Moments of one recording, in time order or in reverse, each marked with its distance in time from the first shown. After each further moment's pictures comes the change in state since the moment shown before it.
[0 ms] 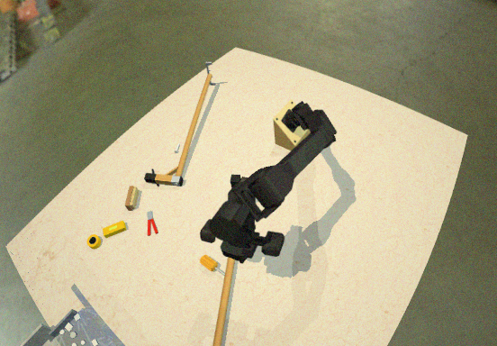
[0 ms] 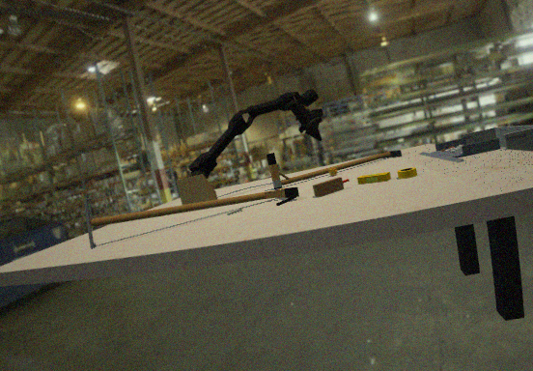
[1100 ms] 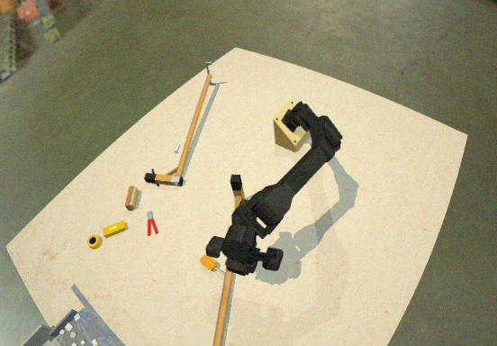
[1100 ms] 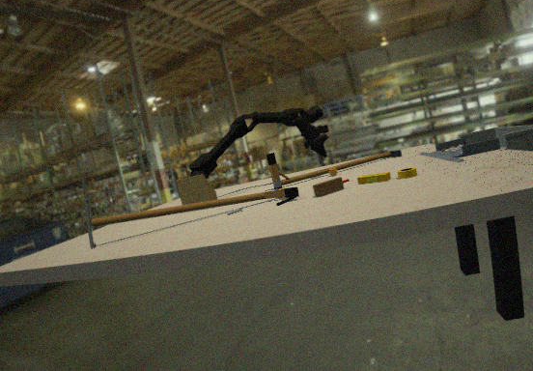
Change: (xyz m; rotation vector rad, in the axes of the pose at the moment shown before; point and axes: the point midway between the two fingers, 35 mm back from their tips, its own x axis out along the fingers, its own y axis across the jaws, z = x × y) arm 0.072 -0.002 -0.024 -0.002 0.000 -0.001
